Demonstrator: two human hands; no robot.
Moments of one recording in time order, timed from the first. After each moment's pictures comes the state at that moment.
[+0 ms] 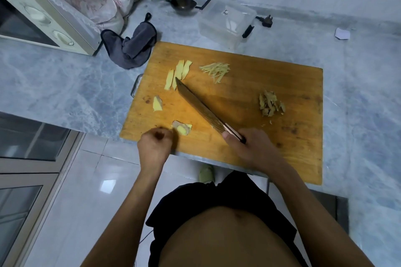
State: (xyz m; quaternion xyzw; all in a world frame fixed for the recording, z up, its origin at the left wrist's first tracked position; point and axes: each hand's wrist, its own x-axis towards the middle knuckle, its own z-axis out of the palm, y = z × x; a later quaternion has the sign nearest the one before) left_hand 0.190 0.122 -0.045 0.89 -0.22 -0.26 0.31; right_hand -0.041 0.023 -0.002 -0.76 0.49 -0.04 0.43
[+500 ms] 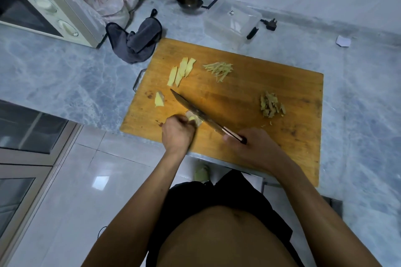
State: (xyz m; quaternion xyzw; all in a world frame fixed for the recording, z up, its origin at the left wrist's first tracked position) left_hand 0.154 0.076 -0.042 0.89 -0.18 -0.29 0.31; right_hand -0.044 0.019 0.008 -0.79 0.45 0.03 0.42
